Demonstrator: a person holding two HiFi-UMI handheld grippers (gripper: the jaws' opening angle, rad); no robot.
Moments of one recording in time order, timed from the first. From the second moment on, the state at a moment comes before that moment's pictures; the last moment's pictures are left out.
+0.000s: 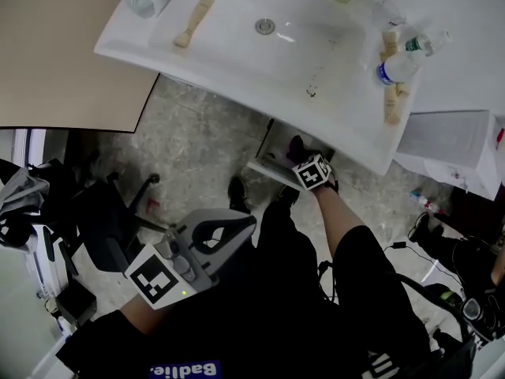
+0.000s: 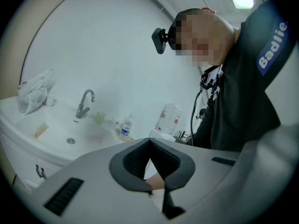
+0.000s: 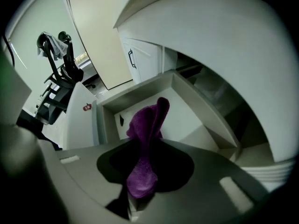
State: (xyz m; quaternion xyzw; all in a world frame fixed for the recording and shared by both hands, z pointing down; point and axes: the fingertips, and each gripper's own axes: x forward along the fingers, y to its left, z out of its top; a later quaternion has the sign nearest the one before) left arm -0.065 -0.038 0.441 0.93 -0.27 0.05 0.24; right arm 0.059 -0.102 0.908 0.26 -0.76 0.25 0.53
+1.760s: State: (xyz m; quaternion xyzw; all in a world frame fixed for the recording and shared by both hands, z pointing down) left arm -0.029 -0.027 0.324 0.97 -0.16 -0.03 0.15; right arm 0.034 -0.017 0.356 0.38 -0.92 0.11 0.06
